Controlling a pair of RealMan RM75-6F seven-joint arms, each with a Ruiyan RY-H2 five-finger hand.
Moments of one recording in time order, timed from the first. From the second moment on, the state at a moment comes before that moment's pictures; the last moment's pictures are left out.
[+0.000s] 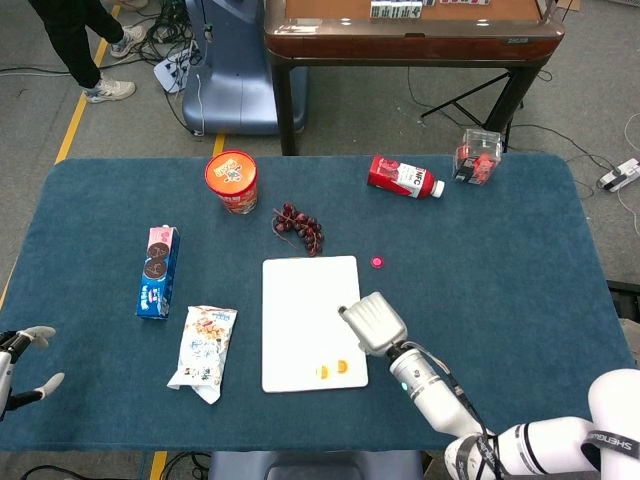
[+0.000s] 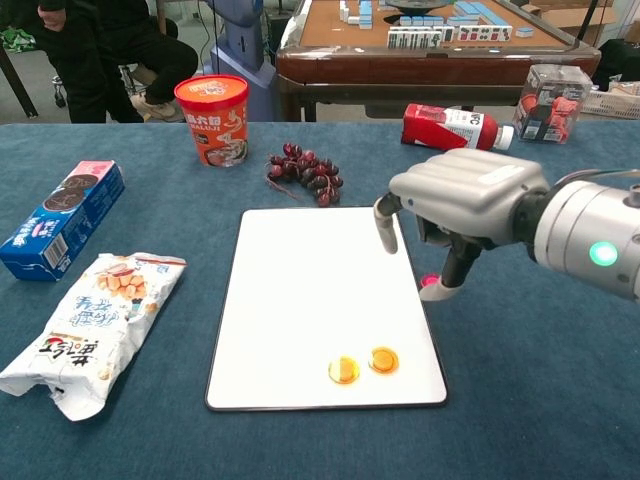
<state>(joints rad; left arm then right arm) -0.03 -1.01 -0.02 -1.67 1.56 1.57 -0.03 0.82 -1.52 0.03 -1.85 -0.93 1.17 -0.90</state>
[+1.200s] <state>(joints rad) -0.03 -1.00 -0.02 -1.67 1.56 1.57 -0.03 0.82 -1.56 0.06 -1.65 -0.74 1.09 -0.85</state>
